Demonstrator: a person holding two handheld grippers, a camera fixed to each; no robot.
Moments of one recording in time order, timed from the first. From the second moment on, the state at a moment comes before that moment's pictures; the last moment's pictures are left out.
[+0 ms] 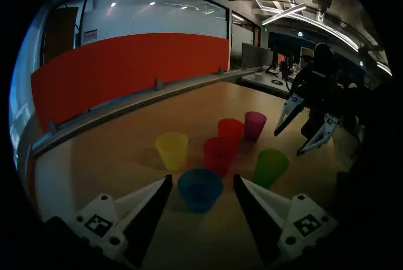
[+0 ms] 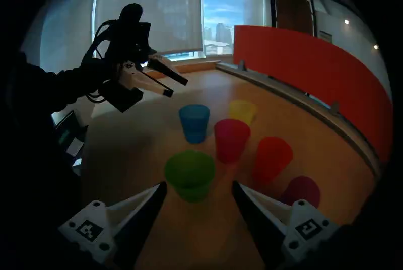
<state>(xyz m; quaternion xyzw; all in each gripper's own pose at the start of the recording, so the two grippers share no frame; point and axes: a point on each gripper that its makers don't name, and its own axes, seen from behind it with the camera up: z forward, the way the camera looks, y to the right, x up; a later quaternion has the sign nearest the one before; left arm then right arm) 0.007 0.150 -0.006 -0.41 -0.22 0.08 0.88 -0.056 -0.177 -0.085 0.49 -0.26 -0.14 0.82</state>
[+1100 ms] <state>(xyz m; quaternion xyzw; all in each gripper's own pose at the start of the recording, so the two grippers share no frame) 0.004 0.146 -0.009 -0.41 -0.22 0.09 0.88 -0.104 -0.230 -0.074 0.50 -0.27 -0.15 0.81</state>
